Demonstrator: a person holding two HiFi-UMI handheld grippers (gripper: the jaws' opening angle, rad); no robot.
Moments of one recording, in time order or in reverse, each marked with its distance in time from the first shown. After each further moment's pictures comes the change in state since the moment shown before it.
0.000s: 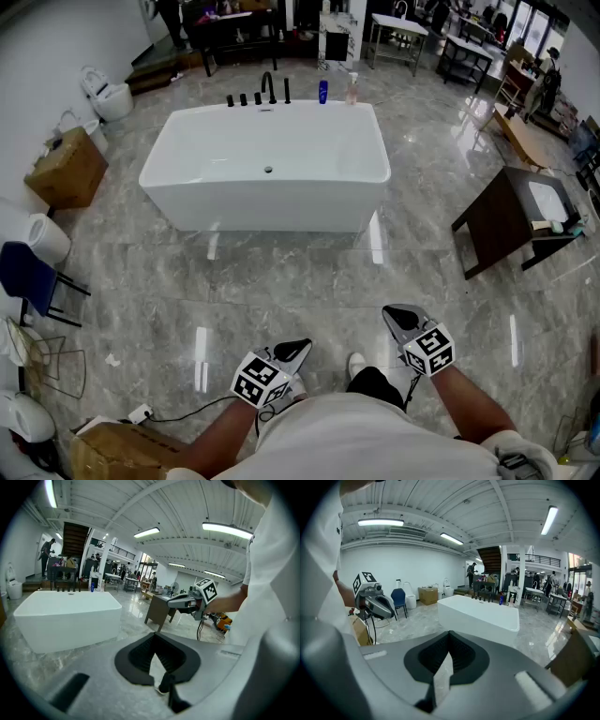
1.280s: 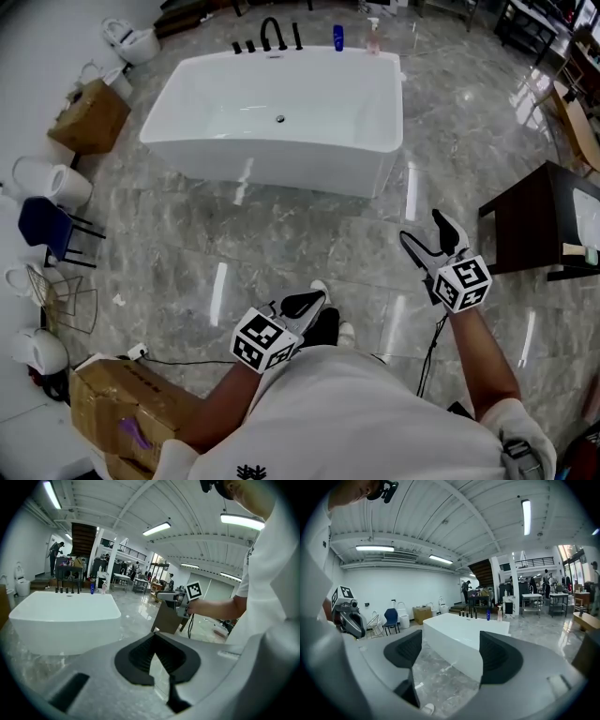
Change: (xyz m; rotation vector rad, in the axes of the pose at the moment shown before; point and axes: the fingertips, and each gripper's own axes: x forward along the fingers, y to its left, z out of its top) left arm 0.278 -0.004 0.169 -0.078 -0.032 0.127; right arm 0.021 -0.391 0.050 0.065 -0.245 0.033
